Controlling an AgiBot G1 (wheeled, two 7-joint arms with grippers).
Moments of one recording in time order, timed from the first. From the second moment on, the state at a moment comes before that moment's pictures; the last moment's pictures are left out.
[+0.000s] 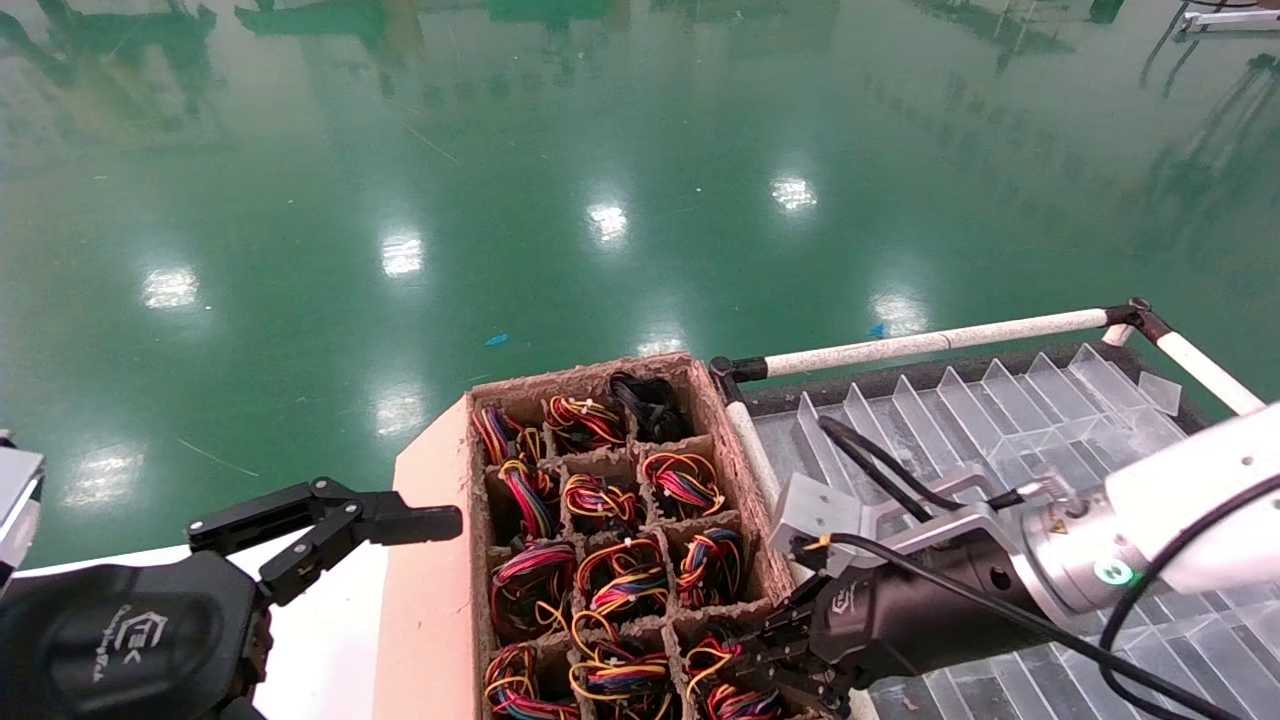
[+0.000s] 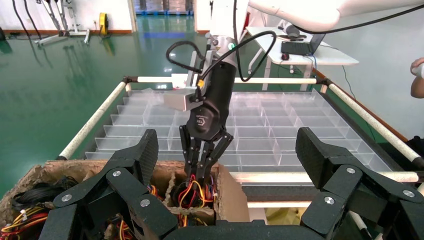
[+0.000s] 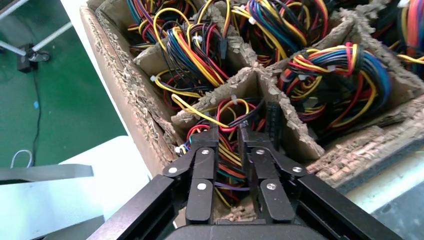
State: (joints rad) left arm -1.08 0.60 0.31 -1.28 0.71 1.48 -0.17; right arm 1.57 -0.91 -0.71 1.05 -1.55 -1.55 0.66
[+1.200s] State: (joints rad) left arm -1.08 0.60 0.31 -1.28 0.71 1.48 -0.17; right arm 1.73 -1.06 -0.98 0.93 -1.65 -1.56 0.69
